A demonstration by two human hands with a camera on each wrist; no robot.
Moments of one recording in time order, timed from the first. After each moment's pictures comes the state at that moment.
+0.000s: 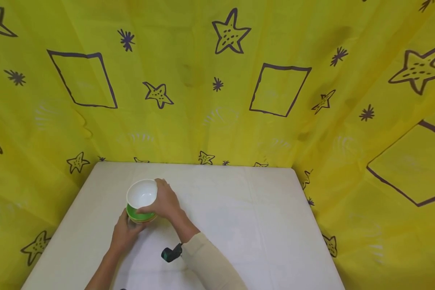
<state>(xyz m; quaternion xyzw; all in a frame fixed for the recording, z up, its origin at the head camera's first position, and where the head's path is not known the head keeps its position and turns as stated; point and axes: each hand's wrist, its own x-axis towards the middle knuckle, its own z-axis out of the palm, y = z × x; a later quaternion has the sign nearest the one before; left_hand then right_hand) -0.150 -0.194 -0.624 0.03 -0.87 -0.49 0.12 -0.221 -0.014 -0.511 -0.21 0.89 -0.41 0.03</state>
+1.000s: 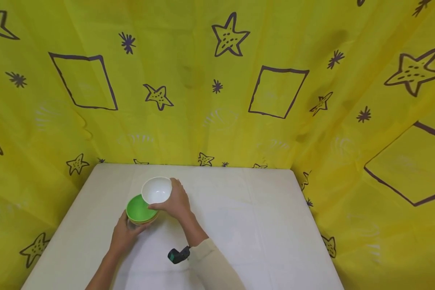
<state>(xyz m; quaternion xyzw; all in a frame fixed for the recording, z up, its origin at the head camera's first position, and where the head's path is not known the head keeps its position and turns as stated) -0.149 -0.194 -0.618 0.04 -0.86 -0.50 0.09 -0.219 0.016 -0.514 -0.12 0.87 -0.48 -0.01</state>
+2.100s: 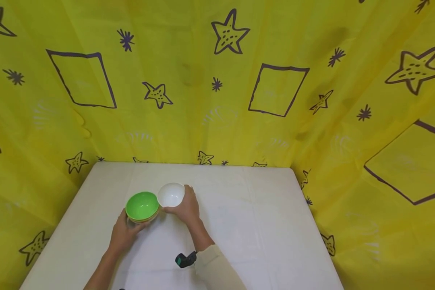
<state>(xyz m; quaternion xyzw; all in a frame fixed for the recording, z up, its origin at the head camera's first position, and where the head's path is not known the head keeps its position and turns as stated) -0.150 -0.194 -0.621 0.03 -0.86 -0.50 0.10 -0.212 0.043 -0.554 -0.06 0.87 -0.49 -0.02</state>
